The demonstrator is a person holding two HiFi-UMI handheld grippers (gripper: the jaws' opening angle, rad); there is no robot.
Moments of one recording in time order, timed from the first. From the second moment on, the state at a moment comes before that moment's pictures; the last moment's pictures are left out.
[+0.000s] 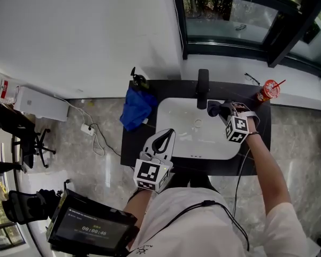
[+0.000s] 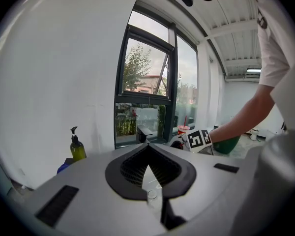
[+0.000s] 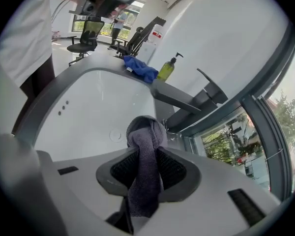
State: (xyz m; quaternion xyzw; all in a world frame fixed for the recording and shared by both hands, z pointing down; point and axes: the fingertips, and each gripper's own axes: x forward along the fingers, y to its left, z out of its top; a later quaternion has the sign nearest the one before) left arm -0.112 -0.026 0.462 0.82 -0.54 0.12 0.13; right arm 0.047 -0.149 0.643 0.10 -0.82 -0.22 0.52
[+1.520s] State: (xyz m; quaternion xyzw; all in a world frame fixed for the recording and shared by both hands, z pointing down) left arm -0.105 -0.020 0.463 0.83 -0.53 0.13 0.12; right arm -0.007 -0.143 0.609 0.09 -0.85 -0.25 0.46
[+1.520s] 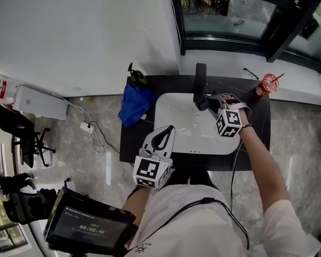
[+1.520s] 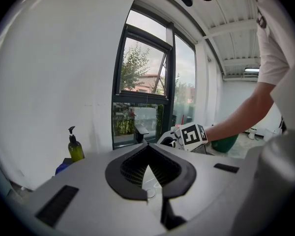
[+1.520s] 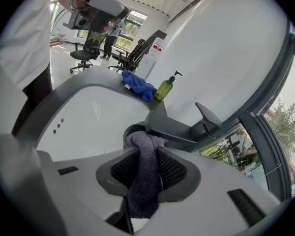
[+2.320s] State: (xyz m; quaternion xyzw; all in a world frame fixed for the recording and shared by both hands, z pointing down) left arm -0.094 -0.024 0.423 0.86 -0.50 0.09 0.07; right arm 0.023 -0.042 0.478 0.29 -0.92 -0.10 0.24
